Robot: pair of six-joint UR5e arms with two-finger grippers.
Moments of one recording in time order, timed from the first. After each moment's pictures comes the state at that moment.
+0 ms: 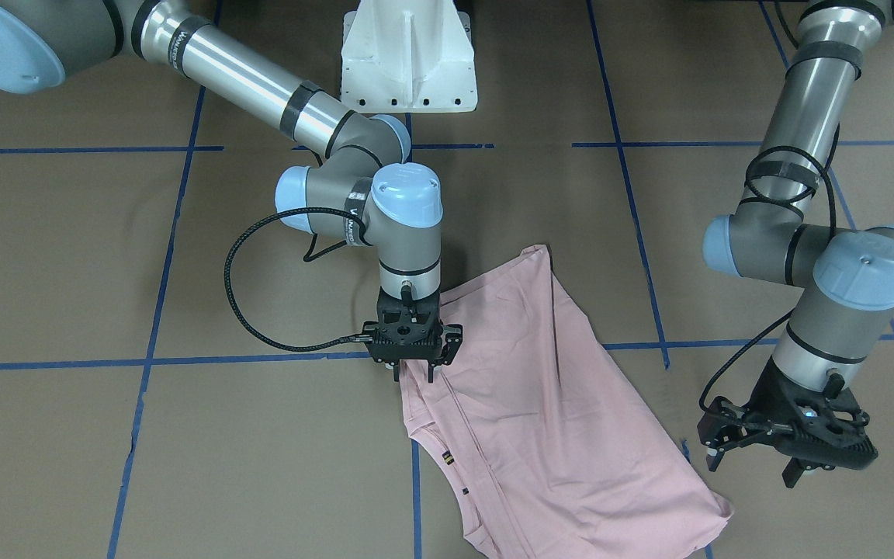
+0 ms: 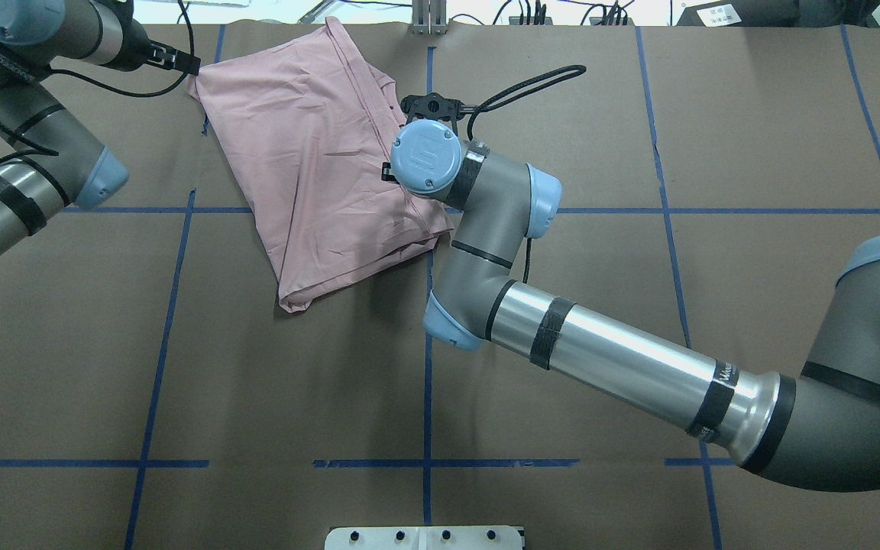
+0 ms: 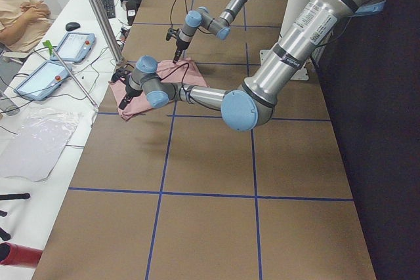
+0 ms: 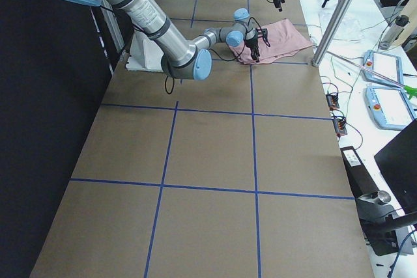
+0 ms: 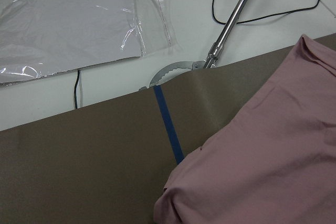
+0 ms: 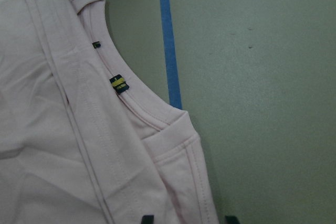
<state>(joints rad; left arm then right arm) -1.04 -2.23 -1.02 -2.45 -1.85 -0.63 0.57 -0.55 0.99 -1.14 1.53 1.28</state>
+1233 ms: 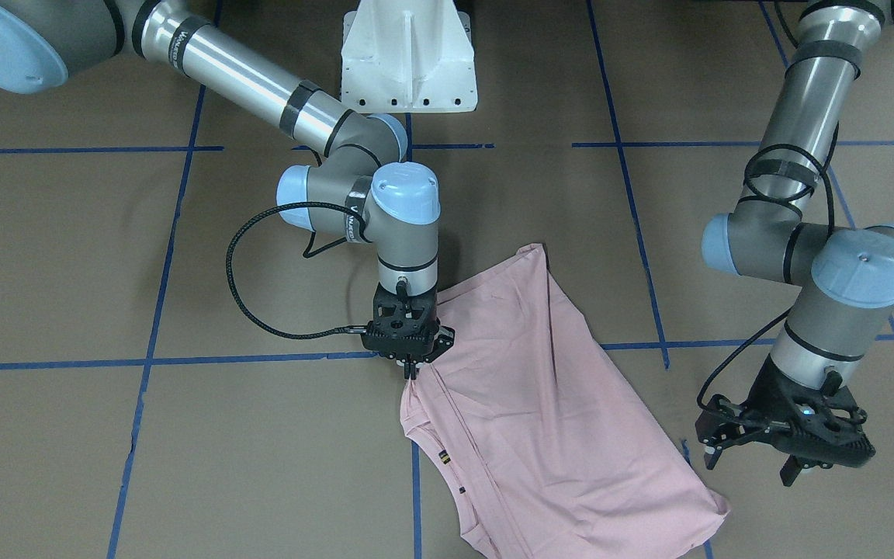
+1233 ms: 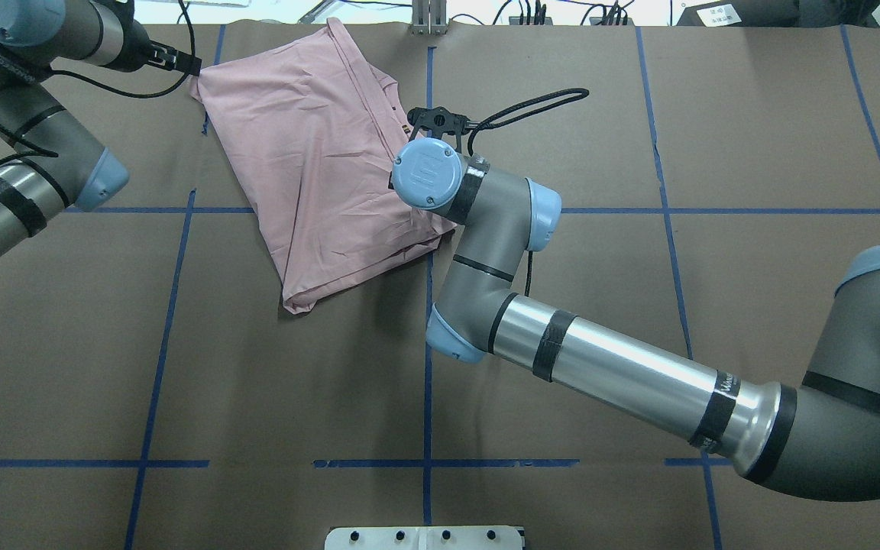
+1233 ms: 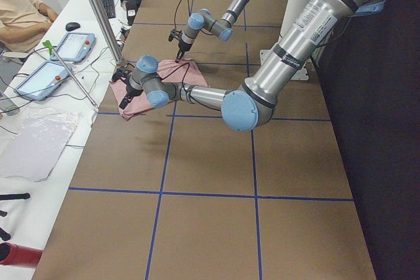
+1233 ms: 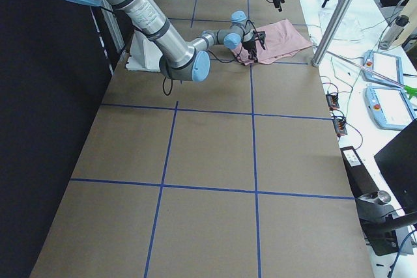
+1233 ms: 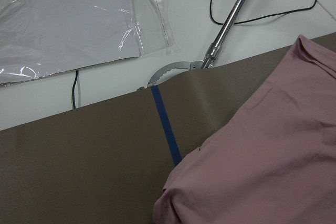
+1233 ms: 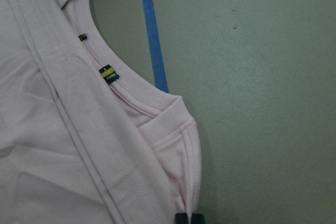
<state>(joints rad) -1.03 -2.22 -1.02 -2.45 -1.85 -0.63 0.55 -0.57 0.99 -1.13 1.51 1.37</state>
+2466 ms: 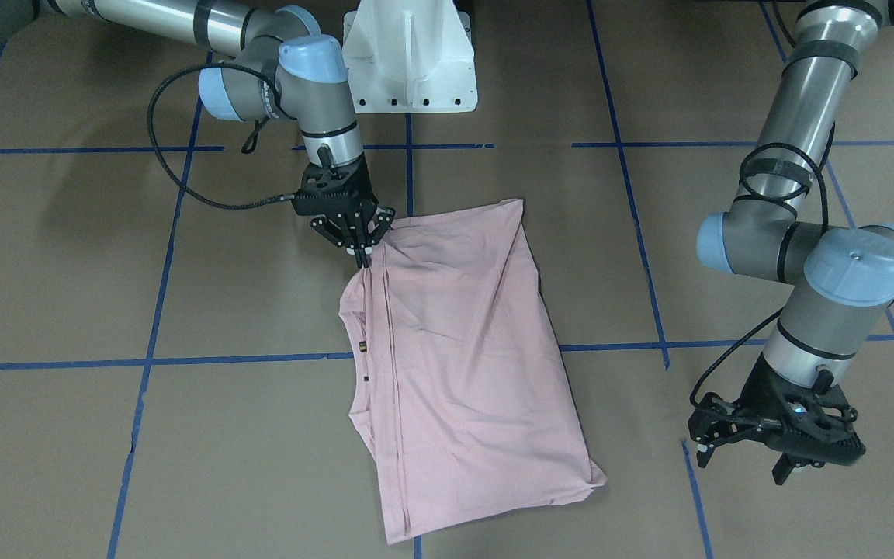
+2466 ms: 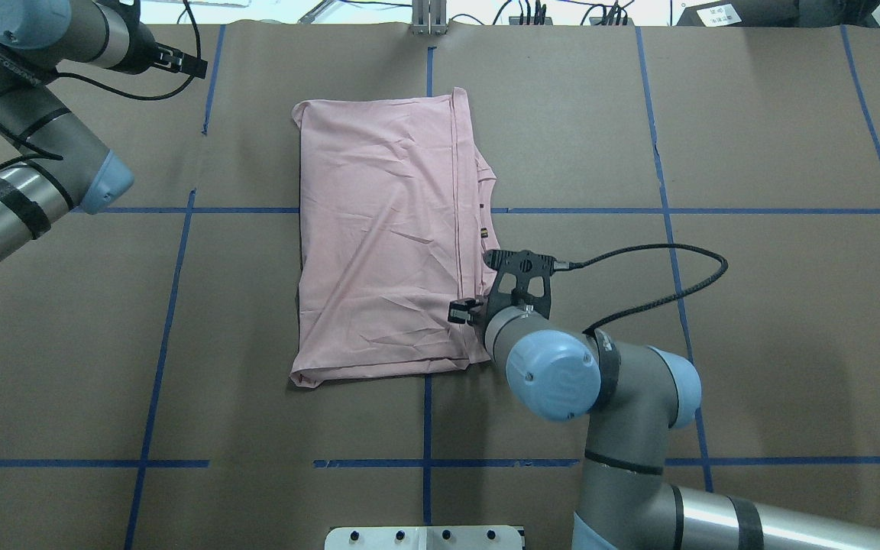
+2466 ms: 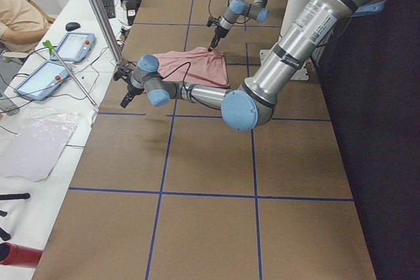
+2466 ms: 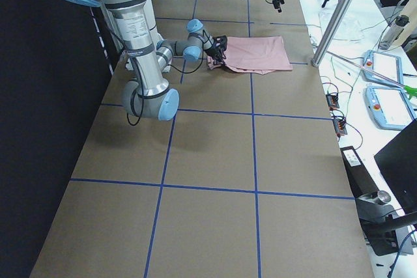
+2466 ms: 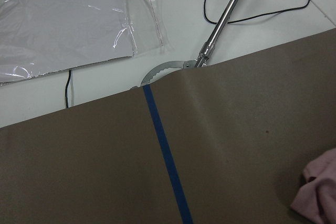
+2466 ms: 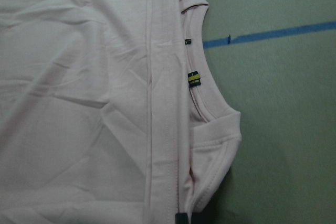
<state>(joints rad) -1.03 -2.23 -1.03 -2.45 -1.85 -0.63 0.27 -1.10 1.73 -1.20 1.25 1.46</state>
